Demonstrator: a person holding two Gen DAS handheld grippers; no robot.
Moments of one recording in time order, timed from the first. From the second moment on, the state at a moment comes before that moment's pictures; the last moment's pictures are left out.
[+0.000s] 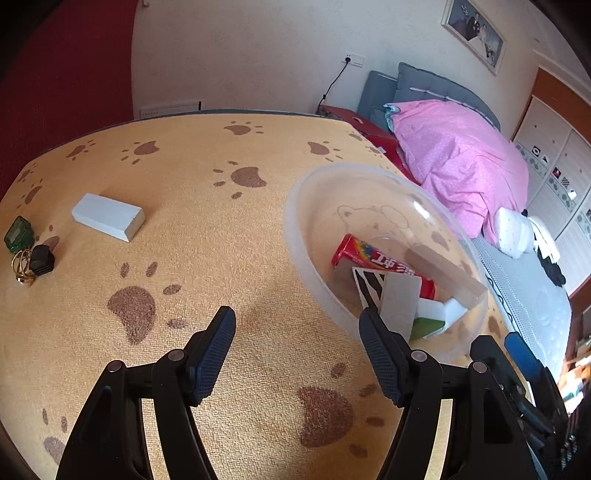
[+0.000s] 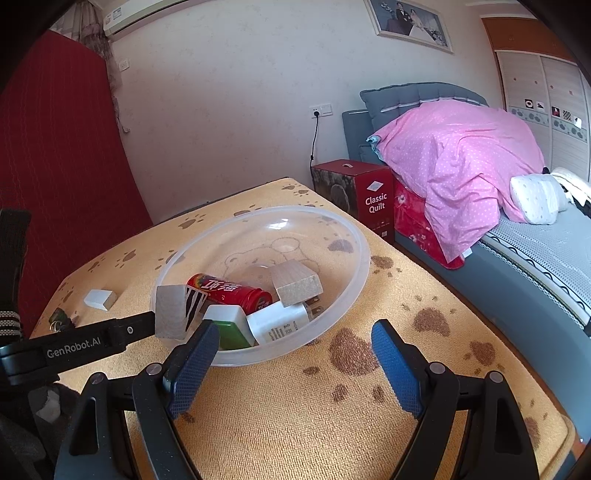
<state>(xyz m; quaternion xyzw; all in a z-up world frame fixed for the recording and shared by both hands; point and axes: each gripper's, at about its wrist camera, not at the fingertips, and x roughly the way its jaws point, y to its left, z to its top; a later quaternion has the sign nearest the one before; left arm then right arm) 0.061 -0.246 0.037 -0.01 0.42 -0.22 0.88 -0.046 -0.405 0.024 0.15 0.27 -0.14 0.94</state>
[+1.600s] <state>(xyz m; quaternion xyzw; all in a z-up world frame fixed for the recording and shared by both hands) 0.075 -0.187 0.038 -0.02 0.42 -0.16 0.89 -0.048 -0.401 0.024 0.15 0.26 -0.14 0.94</state>
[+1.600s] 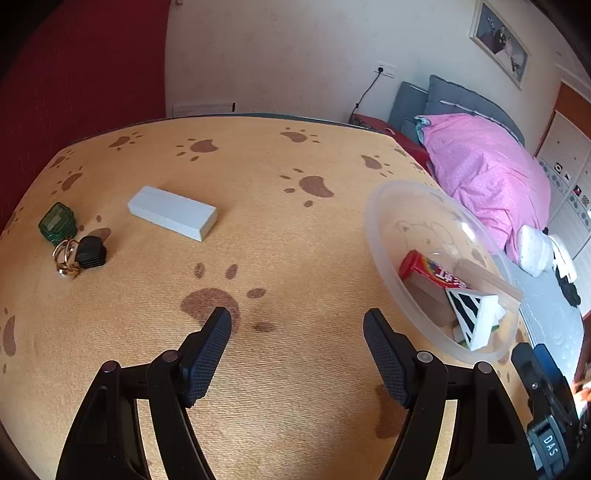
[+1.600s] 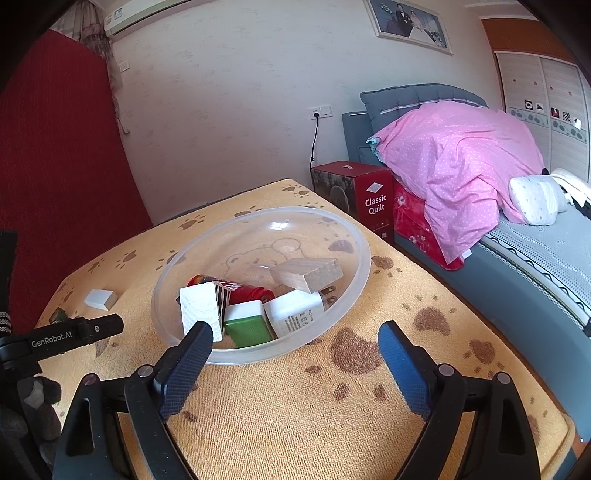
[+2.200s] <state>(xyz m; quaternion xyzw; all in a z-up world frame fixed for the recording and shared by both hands) 0.097 -0.078 0.039 -0.06 0.41 -0.05 0.91 -0.047 -0.390 0.029 0.13 0.27 -0.14 0.94</state>
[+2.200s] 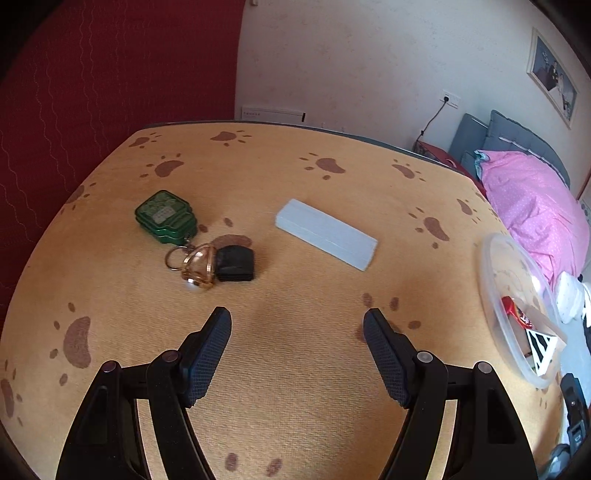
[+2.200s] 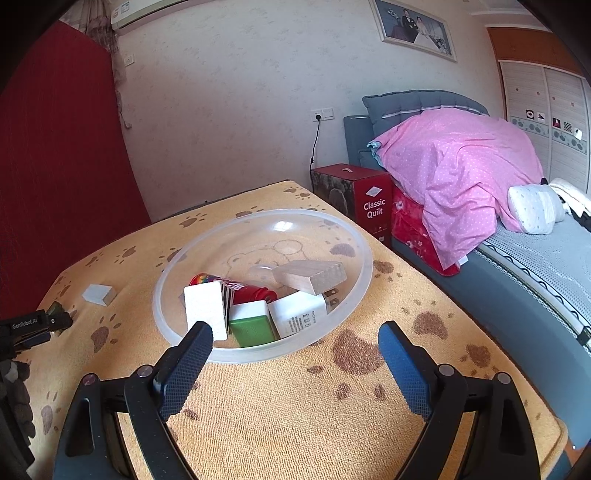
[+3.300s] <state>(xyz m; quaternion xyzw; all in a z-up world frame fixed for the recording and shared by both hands) 0.133 0.004 0.014 -0.12 0.39 -0.04 0.91 -0.029 -0.285 0.041 0.05 0.30 -0.01 0.95</state>
